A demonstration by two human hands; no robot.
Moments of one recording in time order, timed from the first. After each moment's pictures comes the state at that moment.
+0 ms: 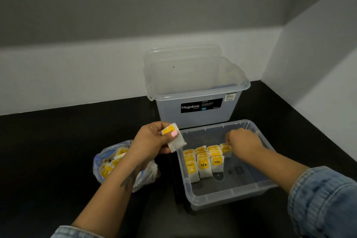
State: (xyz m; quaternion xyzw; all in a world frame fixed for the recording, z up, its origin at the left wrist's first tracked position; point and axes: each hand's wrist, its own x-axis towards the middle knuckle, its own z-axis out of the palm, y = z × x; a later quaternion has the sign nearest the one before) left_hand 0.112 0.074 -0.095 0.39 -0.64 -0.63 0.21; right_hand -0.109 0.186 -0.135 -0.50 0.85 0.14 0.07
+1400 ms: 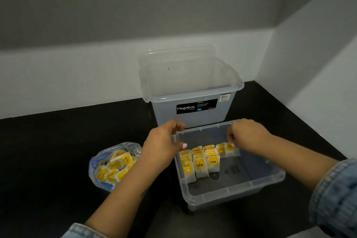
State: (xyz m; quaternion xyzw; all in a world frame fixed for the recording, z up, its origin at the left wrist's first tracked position) left_hand 0.093 0.092 -0.099 0.36 -0.84 -0.35 0.18; right_hand -0.112 0.198 -0.090 -0.53 0.84 0.09 0.11
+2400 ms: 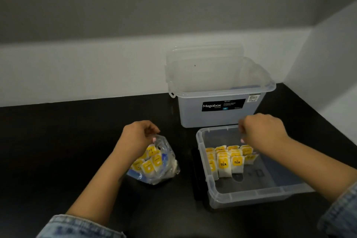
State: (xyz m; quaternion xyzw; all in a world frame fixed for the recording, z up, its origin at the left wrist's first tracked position) left_hand 0.181 0.027 -0.100 0.50 -0.80 -0.32 0.10; right_hand -0.072 0.175 -0.078 -0.53 0.84 0.12 -0.02
